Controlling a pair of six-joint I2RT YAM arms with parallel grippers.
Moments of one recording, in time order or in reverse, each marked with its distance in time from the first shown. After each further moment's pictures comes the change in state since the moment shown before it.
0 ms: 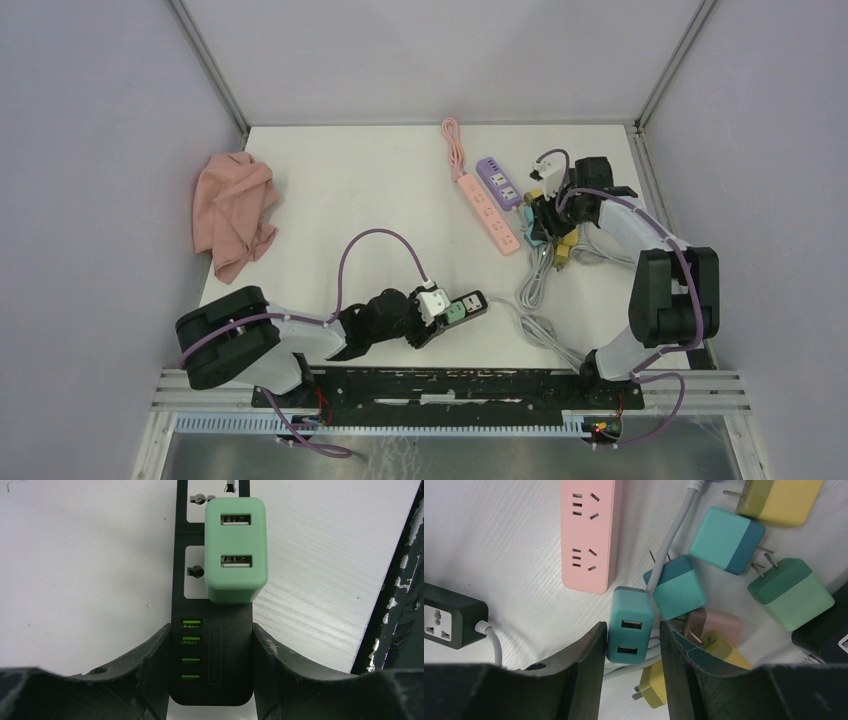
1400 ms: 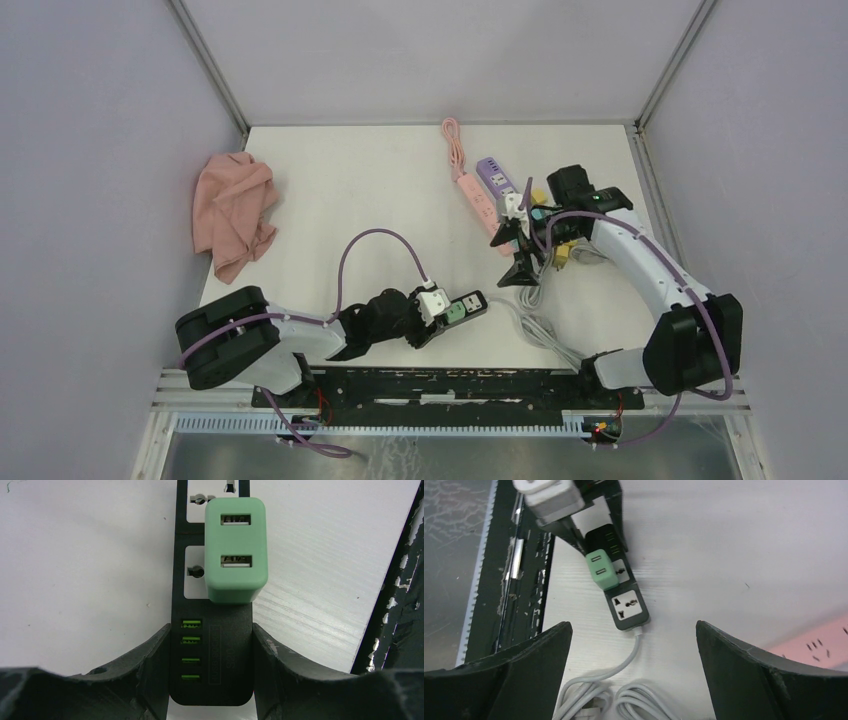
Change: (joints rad) left arm 0.000 -0.001 0.000 0.000 0.008 0.000; right arm 0.198 -0.225 0.061 -0.460 -0.568 -0.647
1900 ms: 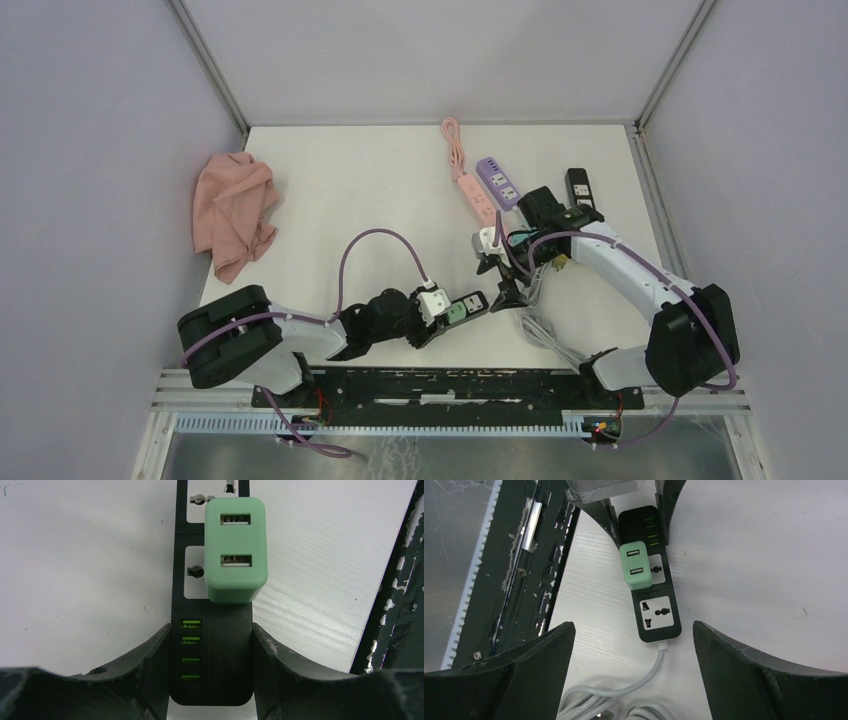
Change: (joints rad) left arm 0.000 0.011 0.000 0.017 0.010 0.000; right arm 0.202 0.005 -0.101 0.026 0.088 -0.080
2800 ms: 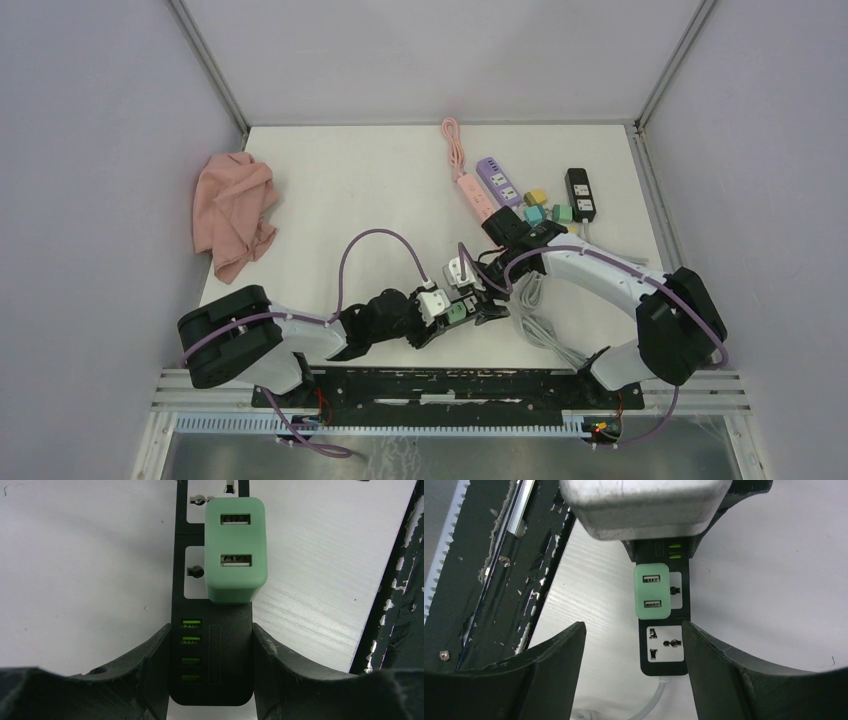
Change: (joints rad) left arm 0.000 0.002 -0.003 0.010 0.001 -0.002; right arm 0.220 0.074 -0.069 0.171 0.164 0.031
